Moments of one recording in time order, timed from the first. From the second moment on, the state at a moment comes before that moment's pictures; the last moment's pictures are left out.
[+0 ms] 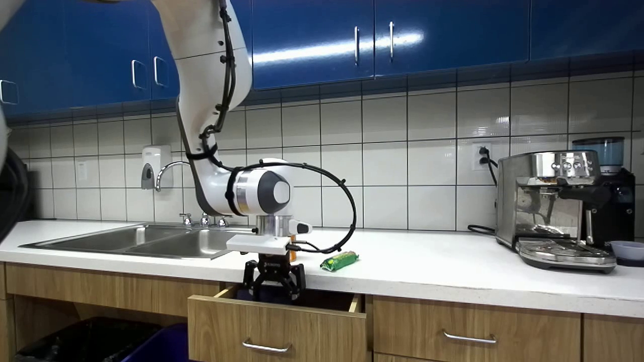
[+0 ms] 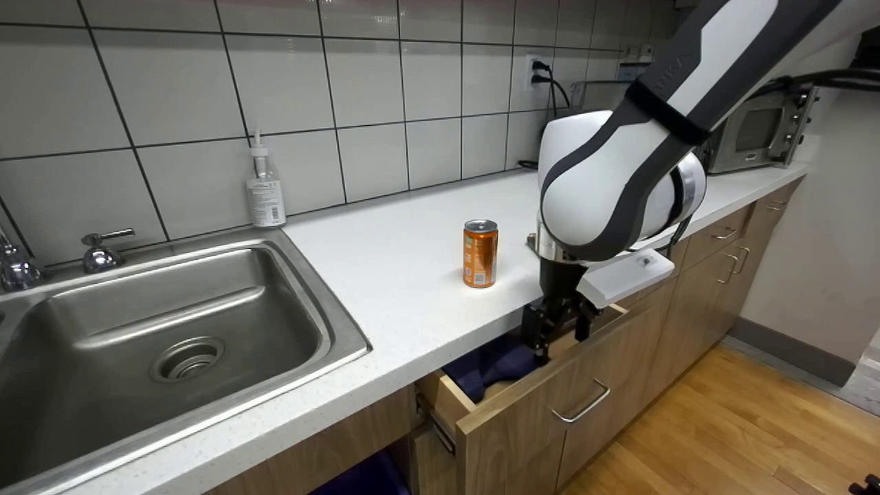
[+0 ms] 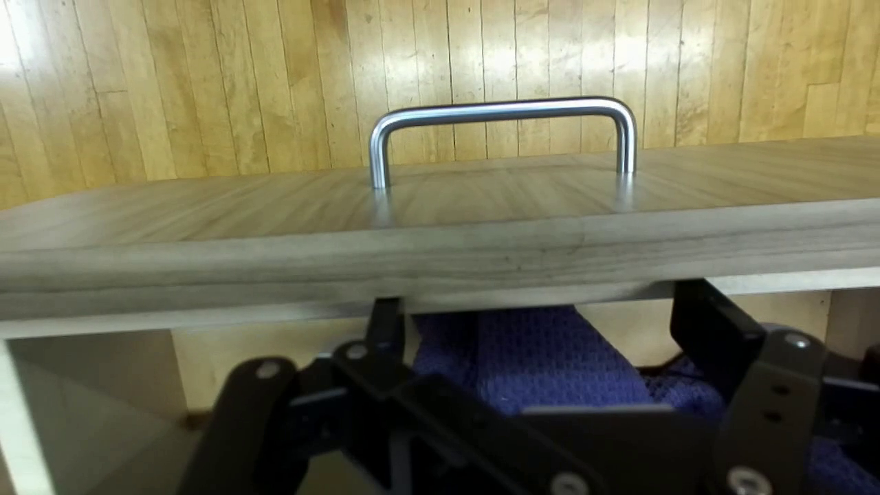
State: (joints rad) arm 0.02 0.45 -0.06 -2.18 0.03 2.56 -0.02
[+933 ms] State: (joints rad) arm 0.03 0.34 -0.05 -2.36 0.03 2.59 -0.01
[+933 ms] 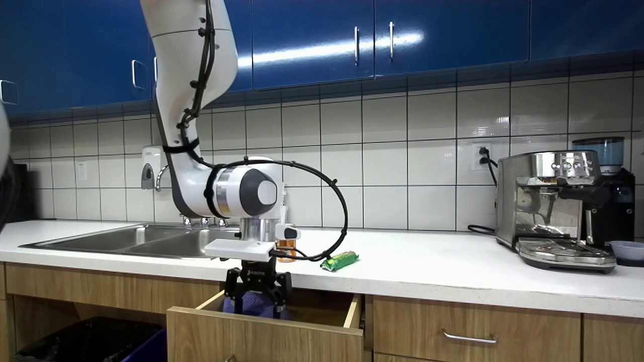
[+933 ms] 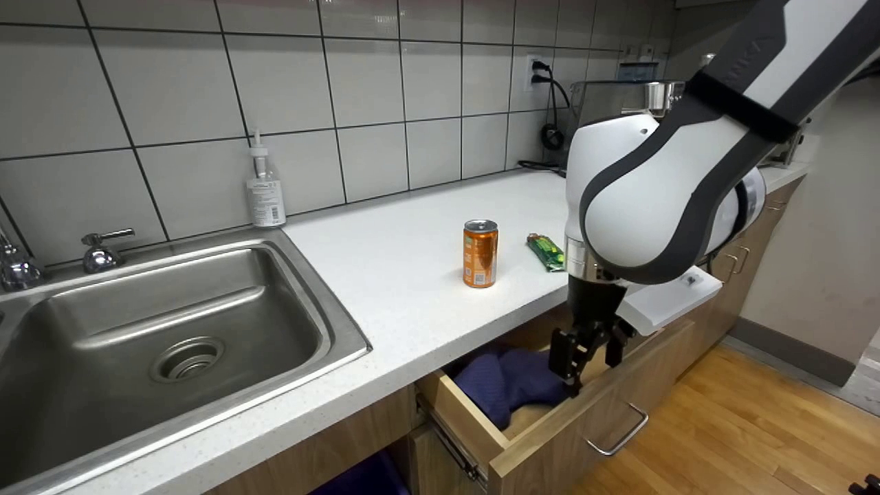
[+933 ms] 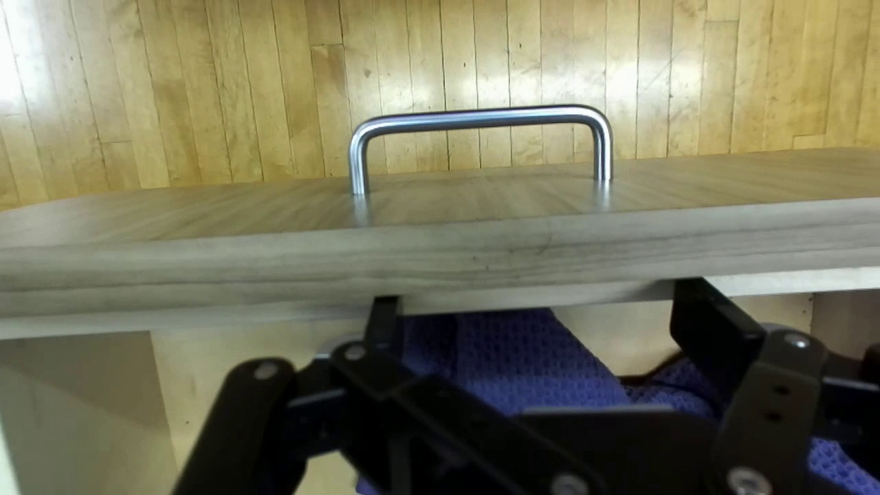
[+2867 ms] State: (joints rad) arm 0.04 0.12 -0.04 -2.41 0.03 2.54 0.08
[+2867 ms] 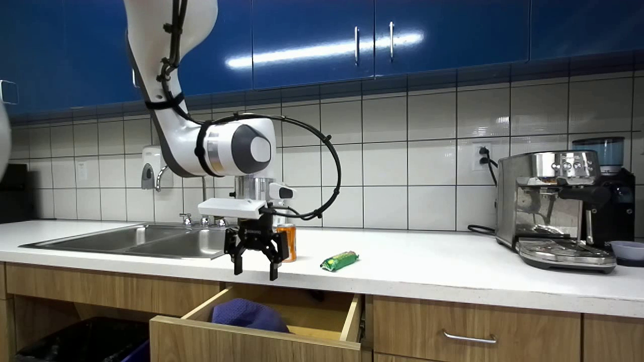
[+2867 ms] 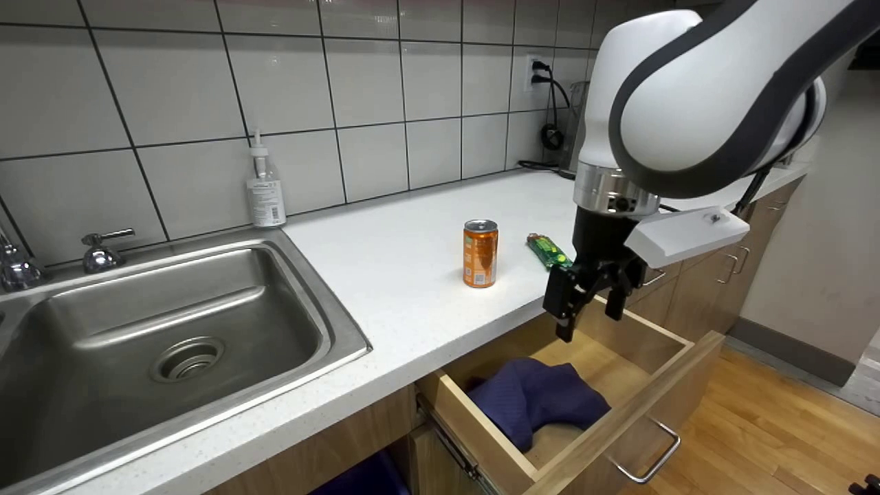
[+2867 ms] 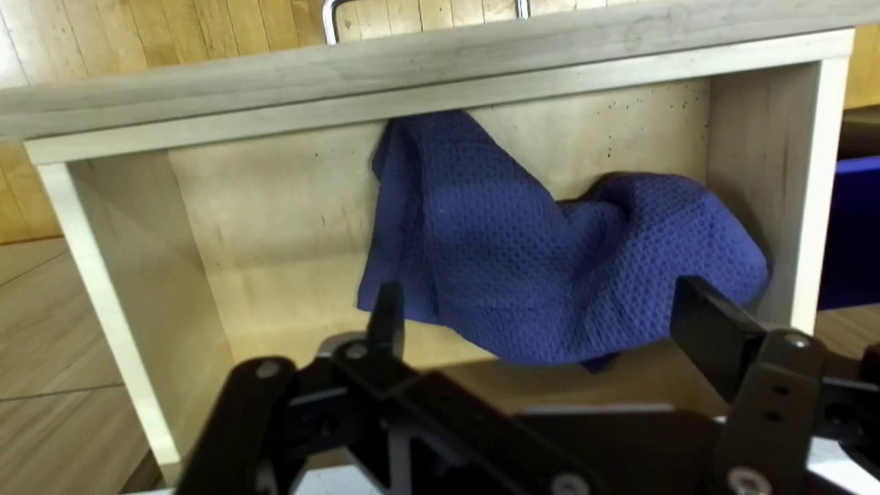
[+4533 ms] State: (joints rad) arm 0.02 0.11 -0.05 -2.29 0.02 2.51 0.07
